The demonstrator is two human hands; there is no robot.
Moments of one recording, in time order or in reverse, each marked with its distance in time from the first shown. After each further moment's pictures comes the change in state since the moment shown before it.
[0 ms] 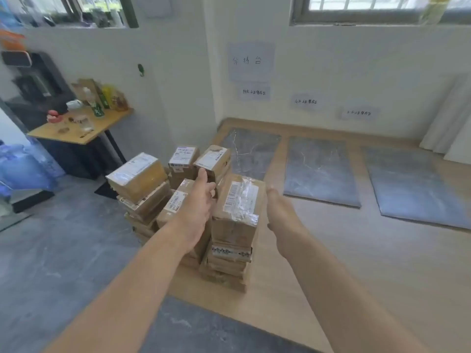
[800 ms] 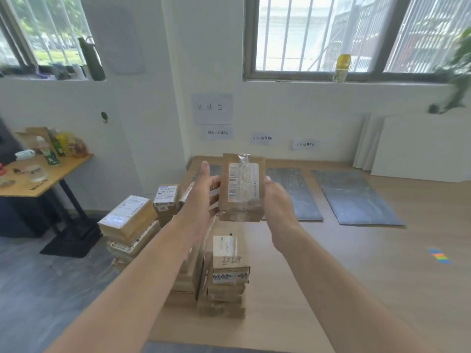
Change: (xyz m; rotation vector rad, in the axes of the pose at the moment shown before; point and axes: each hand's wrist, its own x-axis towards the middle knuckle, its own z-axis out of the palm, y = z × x) left_hand -0.029 0.071 -0.022 -0.074 -0.230 0.251; right_hand -0.069 -0.047 0.032 0.104 0.290 -0.337
